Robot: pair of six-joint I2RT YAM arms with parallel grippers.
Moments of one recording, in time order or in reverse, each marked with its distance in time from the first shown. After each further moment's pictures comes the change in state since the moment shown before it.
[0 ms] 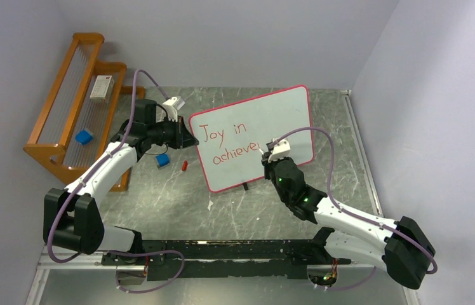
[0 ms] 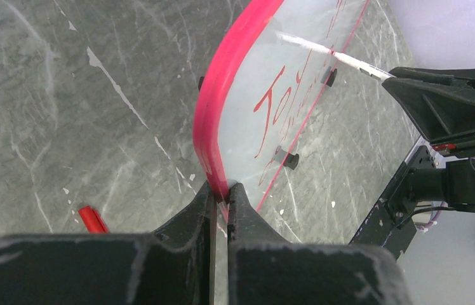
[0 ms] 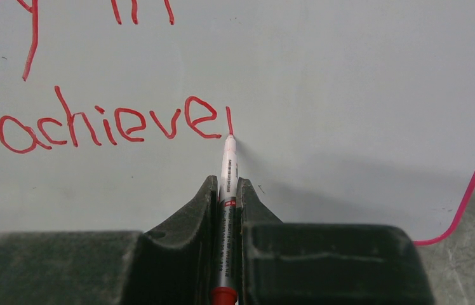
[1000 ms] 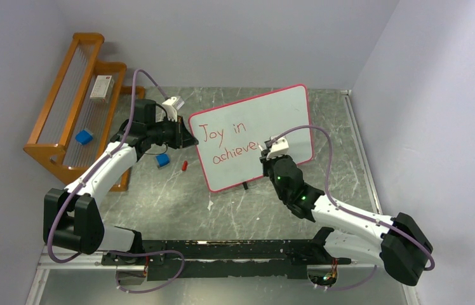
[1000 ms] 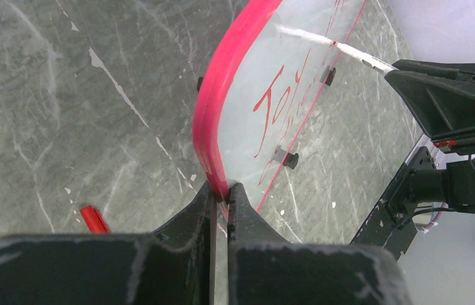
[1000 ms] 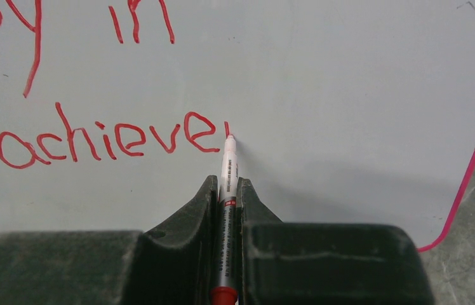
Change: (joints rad) left arm 0.003 0.000 0.000 0.001 0.000 0.000; right arm 0.000 0.038 0.011 0.053 0.017 -0.033
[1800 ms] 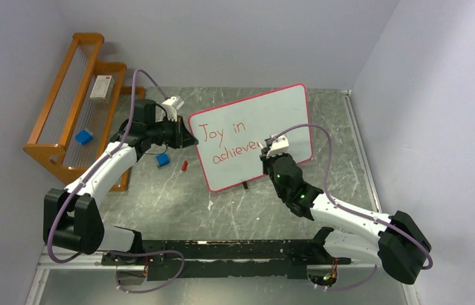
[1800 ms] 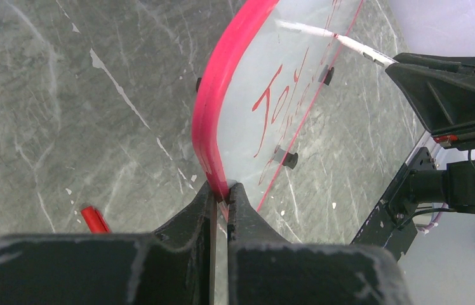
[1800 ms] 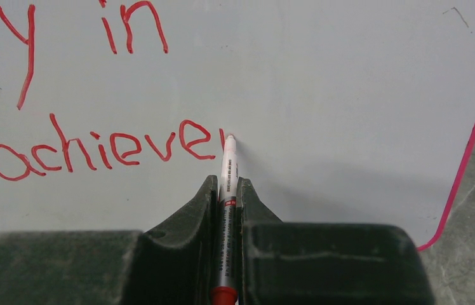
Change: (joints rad) left arm 0.001 0.000 0.000 0.002 0.000 0.000; right arm -0.013 0.024 0.014 0.025 0.002 -0.003
